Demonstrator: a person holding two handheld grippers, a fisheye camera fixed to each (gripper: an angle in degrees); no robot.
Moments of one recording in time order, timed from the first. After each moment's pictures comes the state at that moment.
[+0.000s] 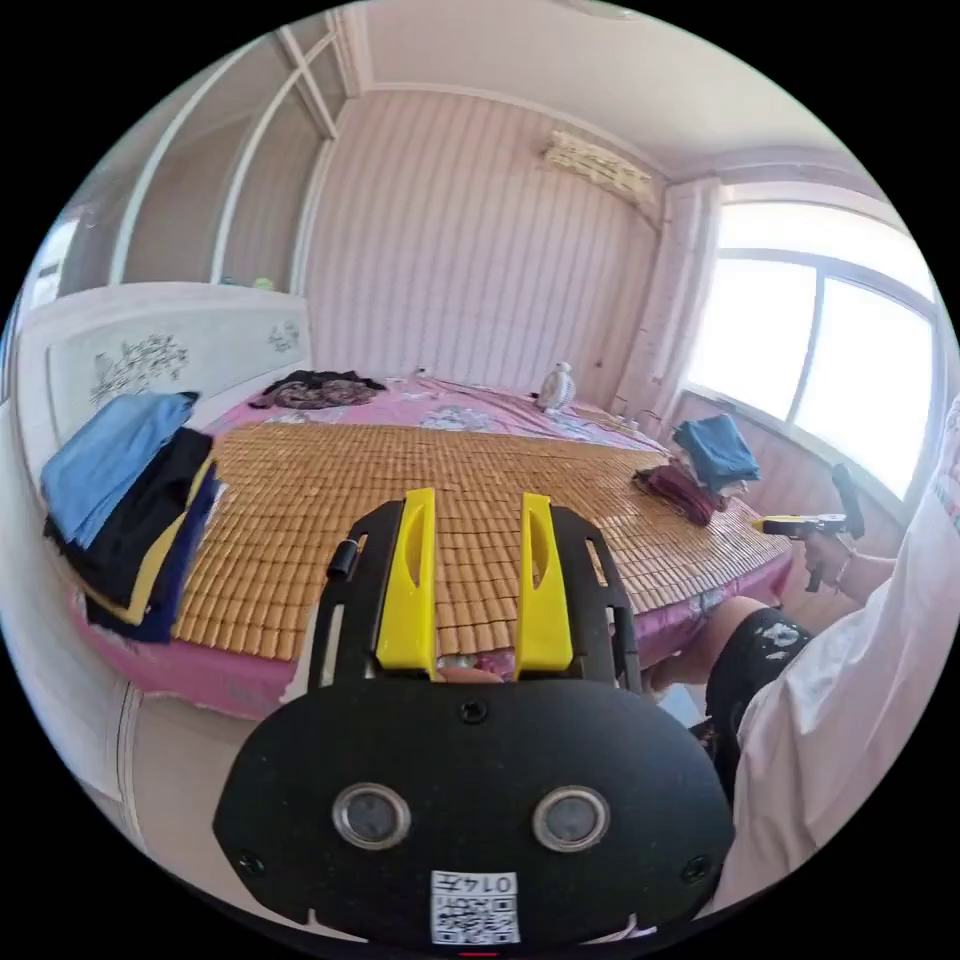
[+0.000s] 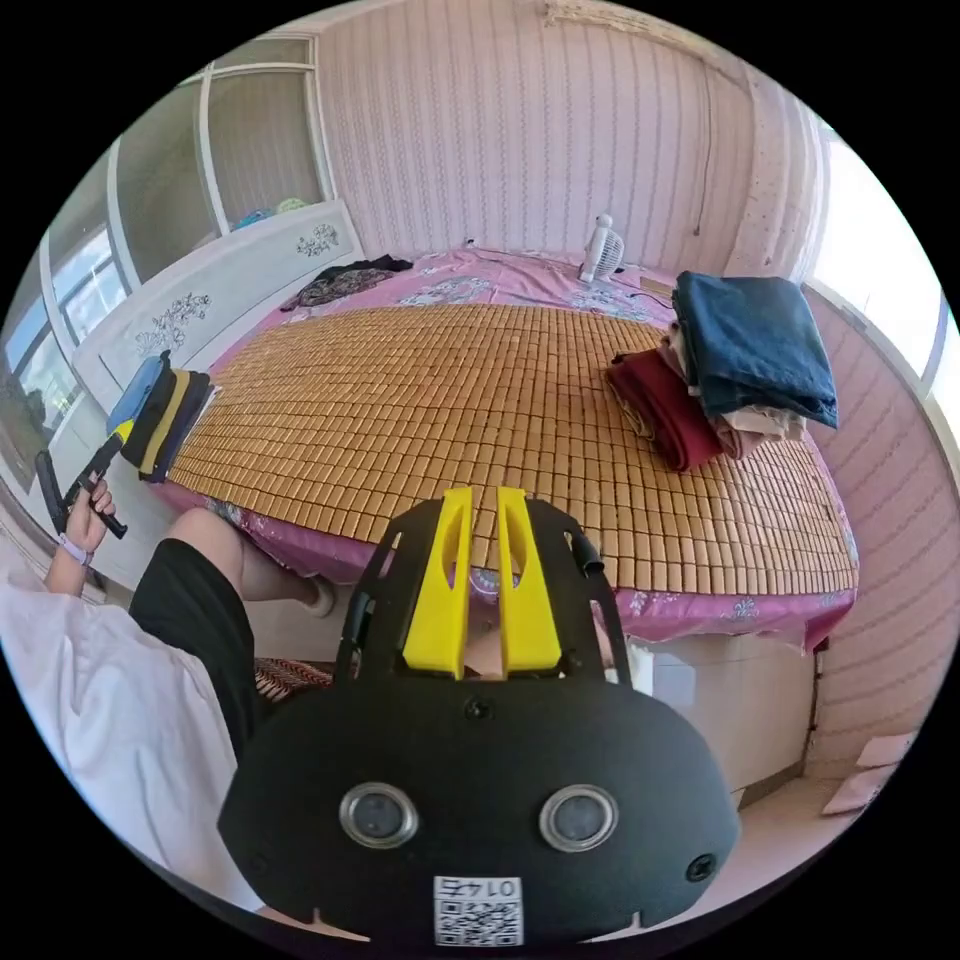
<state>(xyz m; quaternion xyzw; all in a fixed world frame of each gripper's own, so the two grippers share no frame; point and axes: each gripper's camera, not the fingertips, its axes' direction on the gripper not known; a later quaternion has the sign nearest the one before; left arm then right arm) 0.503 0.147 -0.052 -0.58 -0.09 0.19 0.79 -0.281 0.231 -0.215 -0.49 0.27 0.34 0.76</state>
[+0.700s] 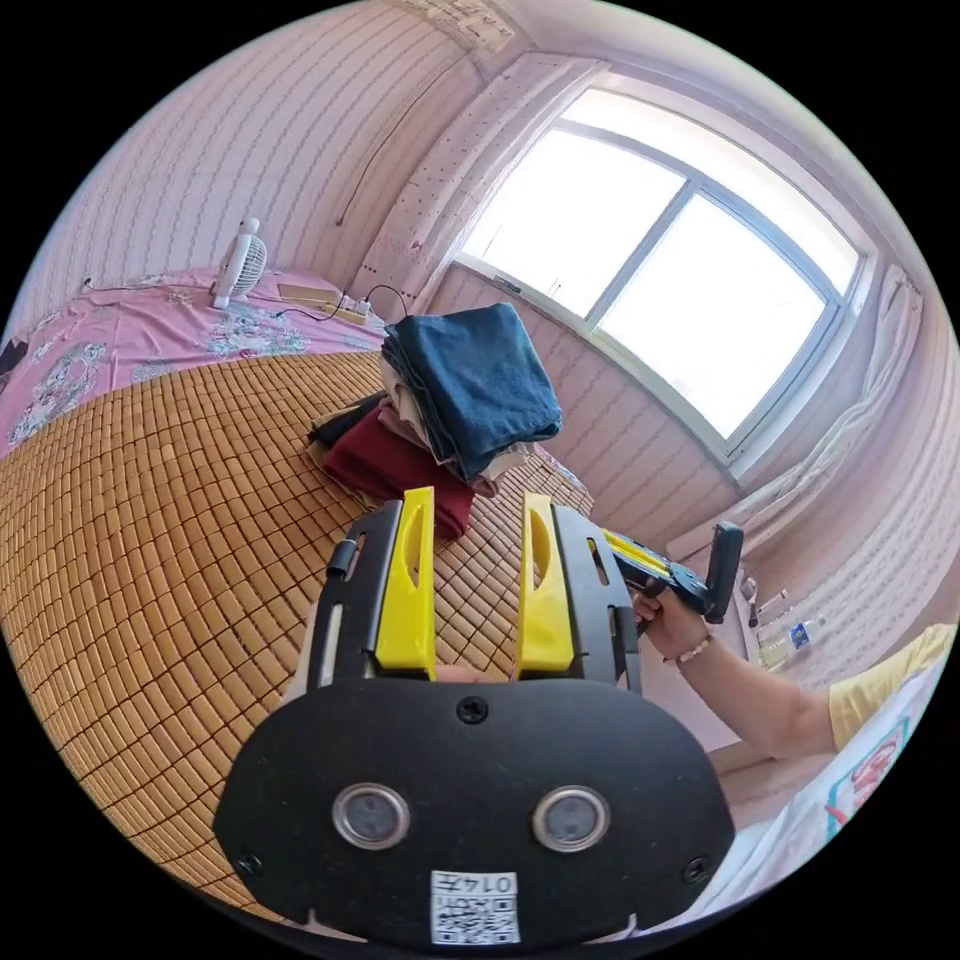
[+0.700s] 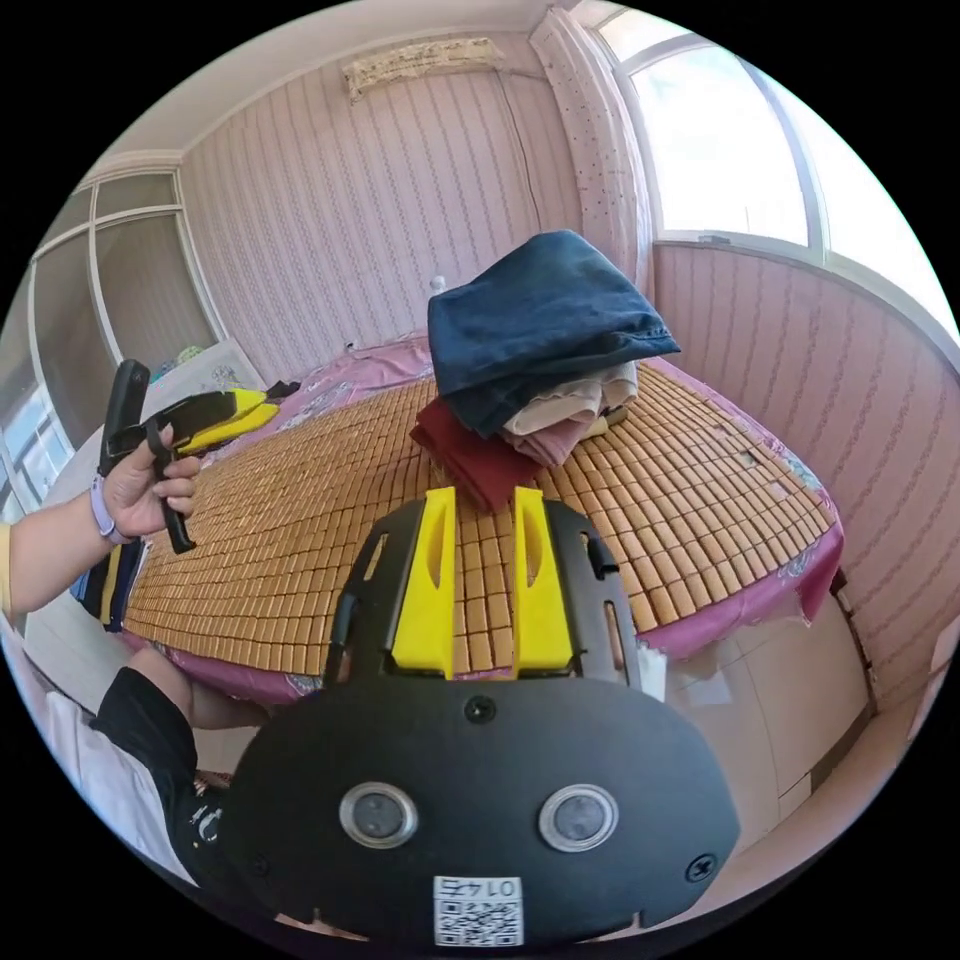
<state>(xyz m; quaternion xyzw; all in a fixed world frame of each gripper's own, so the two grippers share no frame) 0.719 0.669 0.343 -0.75 0.14 0.00 0.64 -0.067 0.257 -0.473 -0.36 0.41 0.38 0.75</state>
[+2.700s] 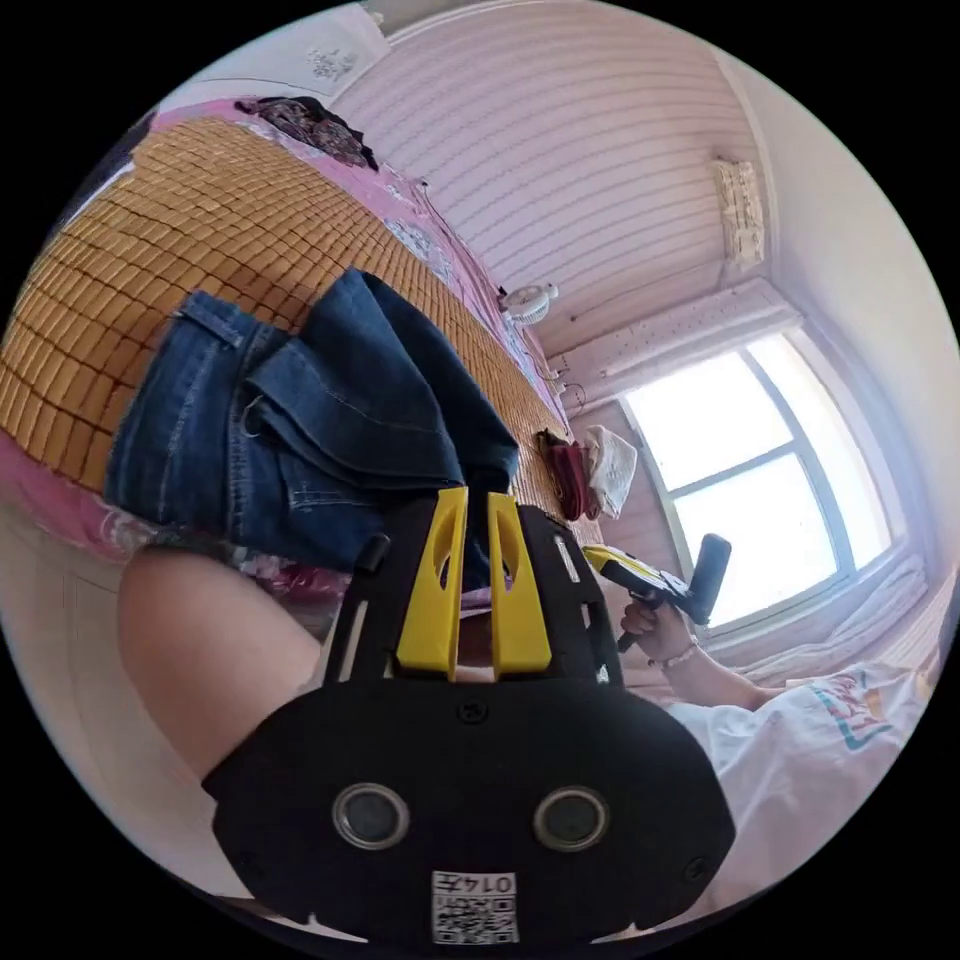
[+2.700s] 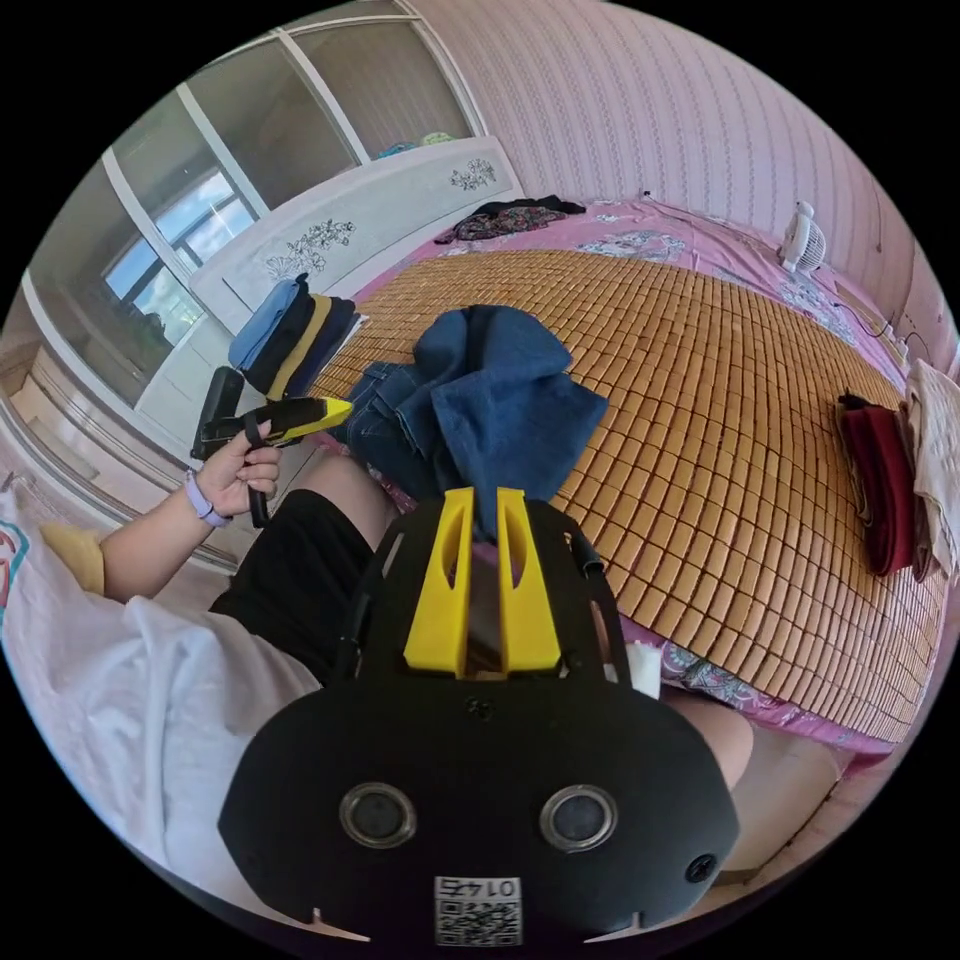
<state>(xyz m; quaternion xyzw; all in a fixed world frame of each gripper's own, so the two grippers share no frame) 0.278 0.224 -0.011 -0.65 -0.17 -0.19 0.72 -0.321 0.226 -0.041 -0.52 0.01 0.34 0.78</state>
